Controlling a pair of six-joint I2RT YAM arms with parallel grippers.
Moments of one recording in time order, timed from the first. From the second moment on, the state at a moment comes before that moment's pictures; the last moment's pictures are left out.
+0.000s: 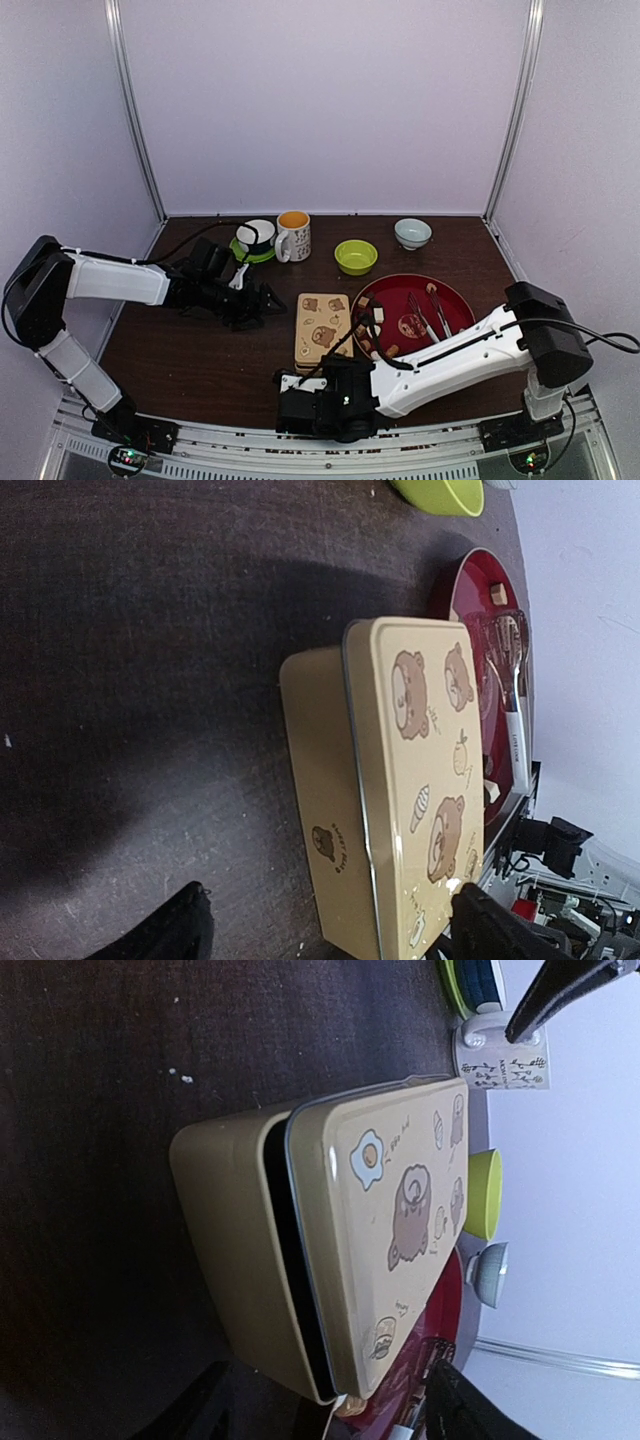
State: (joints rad) left arm -0.61 1.57 0.79 -0.05 0.51 -0.77; right arm 1.55 2.01 1.36 -0.72 0.95 0.00
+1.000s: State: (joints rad) left arm -0.64 1.69 1.00 -0.17 0.49 -0.59; right arm 1.23 1.61 1.15 -0.47 0.32 0.23
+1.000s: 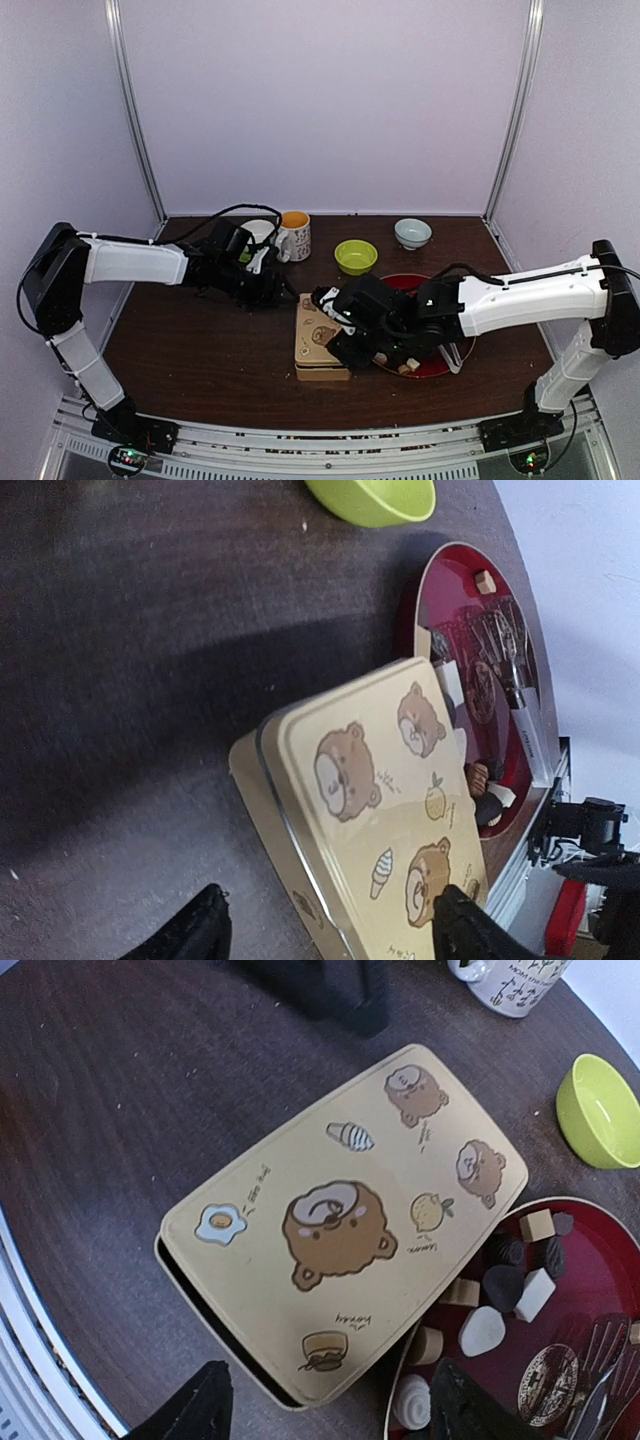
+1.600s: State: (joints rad) left arm -0.64 1.98 1.42 -0.29 0.49 -0.25; right arm 1.30 1.55 0.91 -0.37 0.28 0.35
